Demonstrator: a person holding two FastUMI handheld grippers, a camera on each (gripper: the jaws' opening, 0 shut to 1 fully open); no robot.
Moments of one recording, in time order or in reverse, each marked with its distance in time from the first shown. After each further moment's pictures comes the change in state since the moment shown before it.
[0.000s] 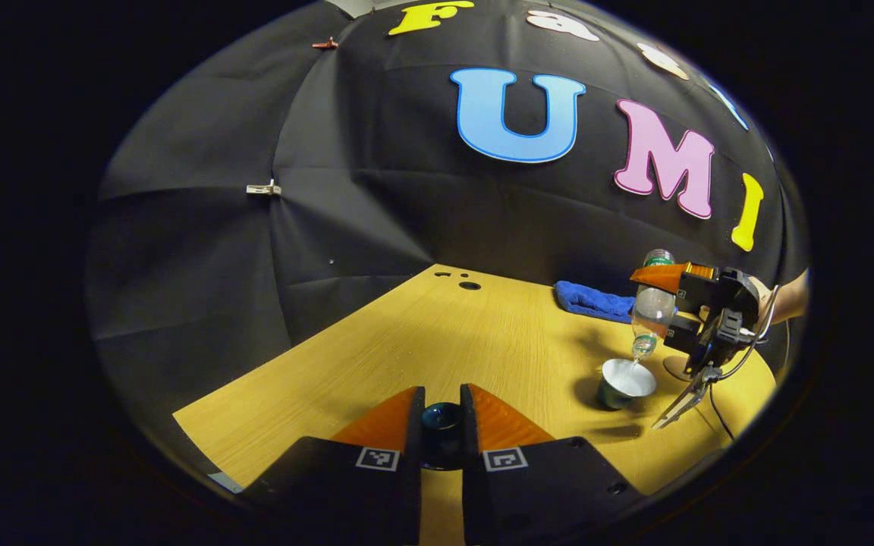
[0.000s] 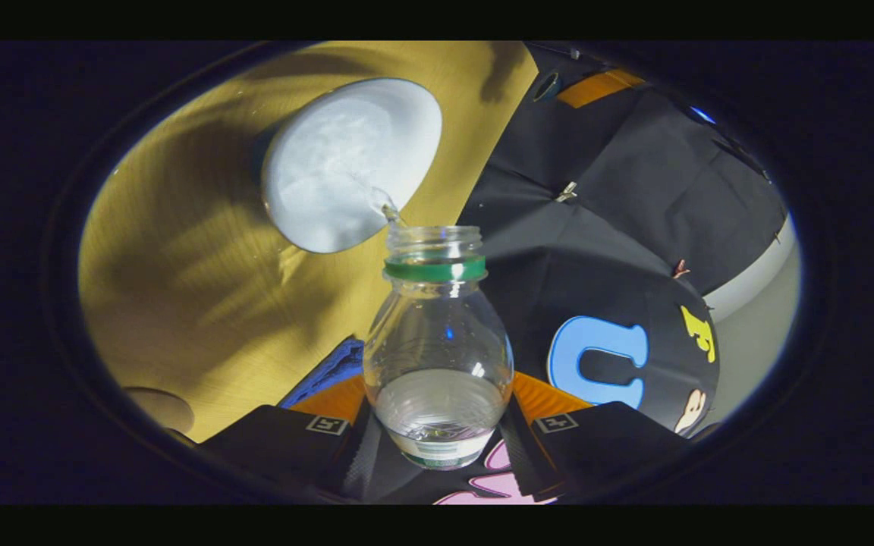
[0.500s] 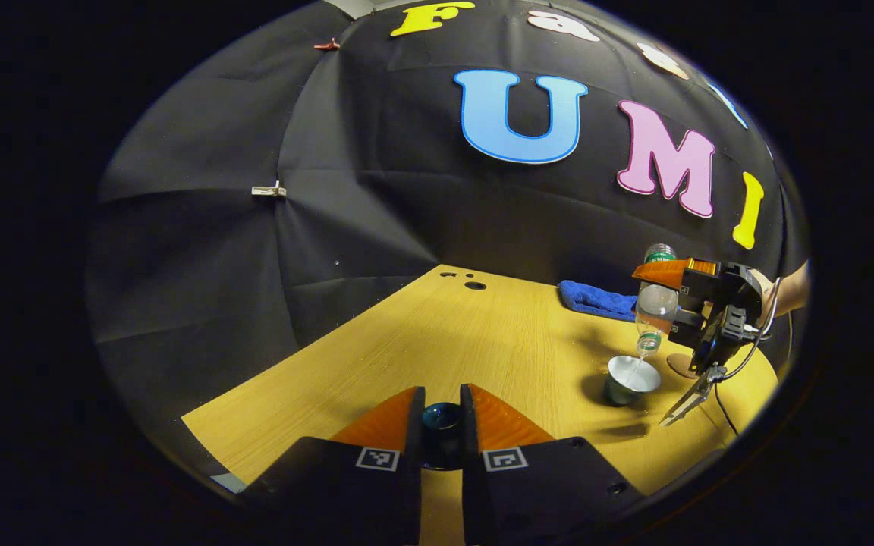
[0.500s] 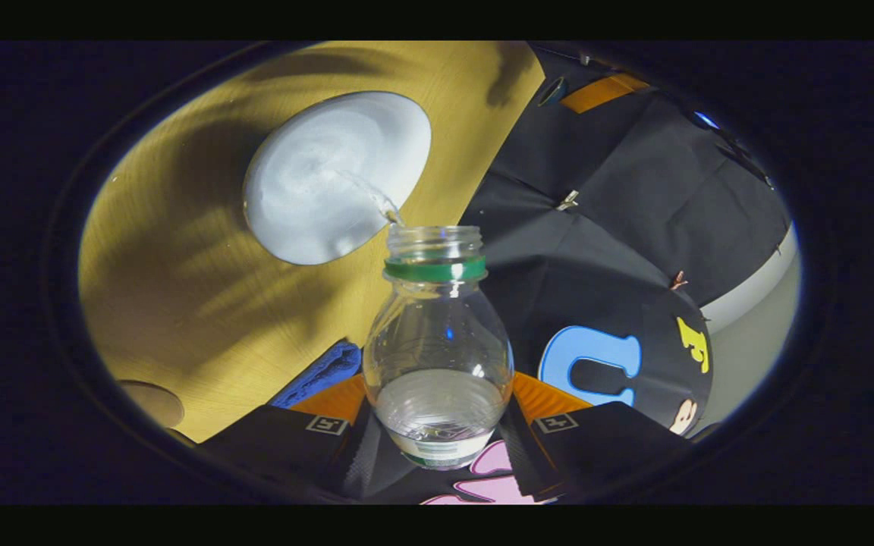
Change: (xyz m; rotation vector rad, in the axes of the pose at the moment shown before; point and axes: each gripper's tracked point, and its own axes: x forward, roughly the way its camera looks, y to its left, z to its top) left arm -0.006 0.011 0.002 0.010 0.002 0.011; right arm -0.002 -0.007 0.010 -0.031 -0.019 0.004
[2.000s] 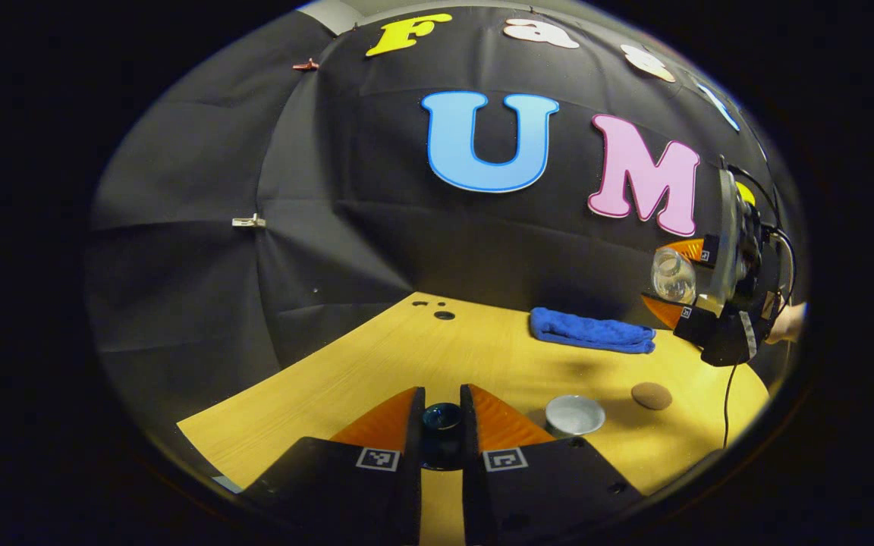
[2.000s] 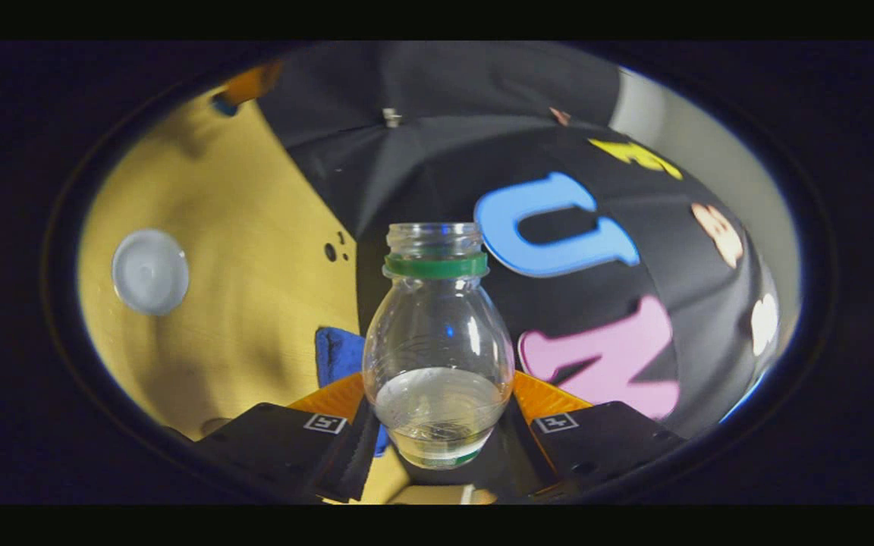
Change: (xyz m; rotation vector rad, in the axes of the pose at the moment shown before) left arm -0.016 -0.085 0.058 0.010 -0.071 -0.040; right arm -0.081 -0.053 -0.109 0.993 0.364 -0.065
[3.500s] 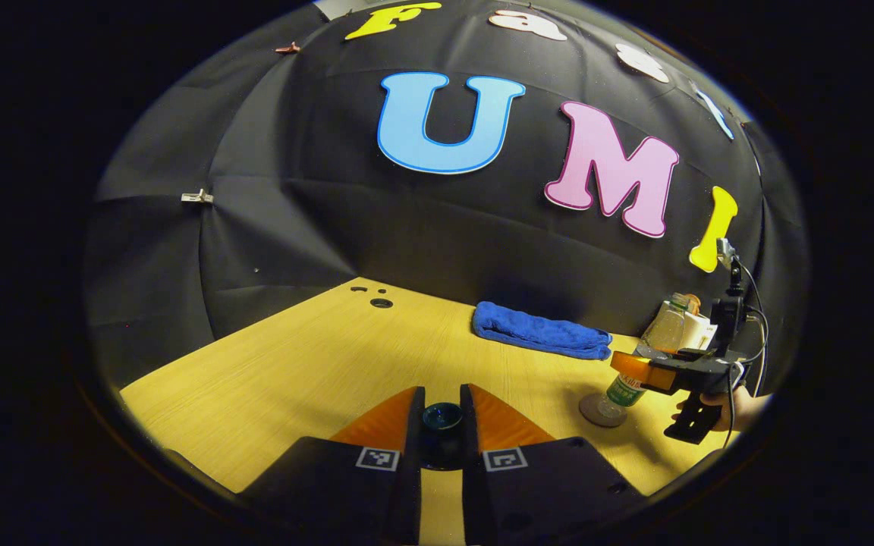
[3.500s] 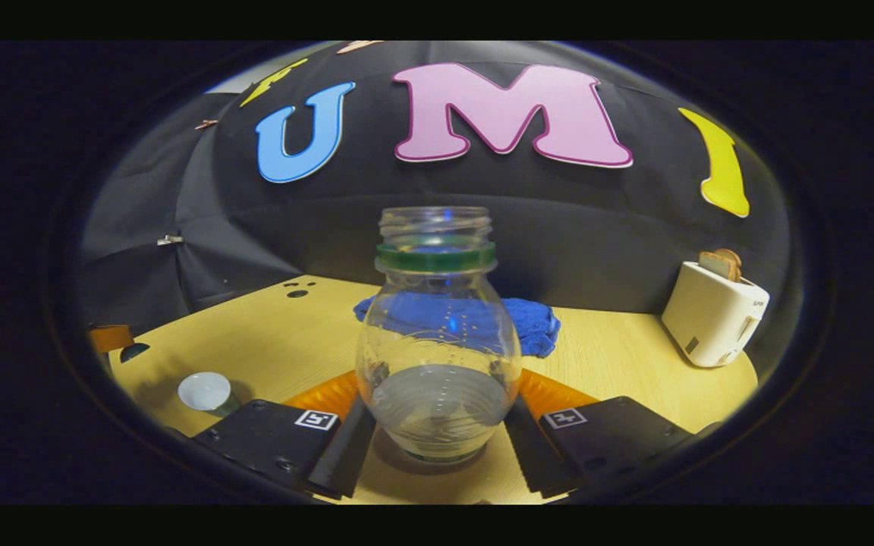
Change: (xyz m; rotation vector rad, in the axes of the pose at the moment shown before) left arm 0.040 -0.084 -0.019 -0.062 0.036 -0.132; right arm -0.016 0.077 -0.146 1.155 0.284 0.024
